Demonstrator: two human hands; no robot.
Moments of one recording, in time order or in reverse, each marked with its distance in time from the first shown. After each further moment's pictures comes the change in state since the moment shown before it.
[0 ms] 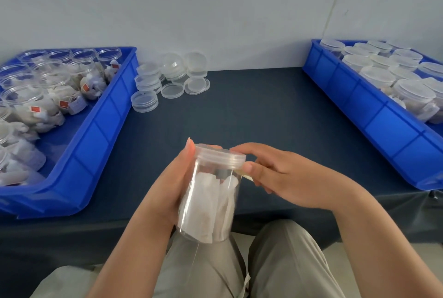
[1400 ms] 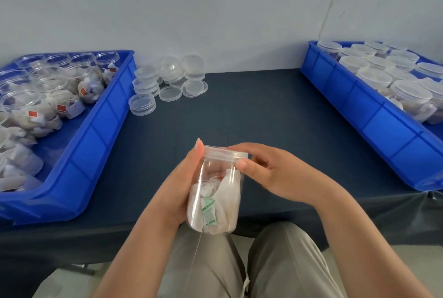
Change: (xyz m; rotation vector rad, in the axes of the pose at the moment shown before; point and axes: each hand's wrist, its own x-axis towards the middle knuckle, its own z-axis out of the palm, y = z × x) left_hand 0.019 -0.007 0.002 0.153 -0.068 -0.043; right_hand 0.021 0.016 0.008 0.063 0.118 -0.042
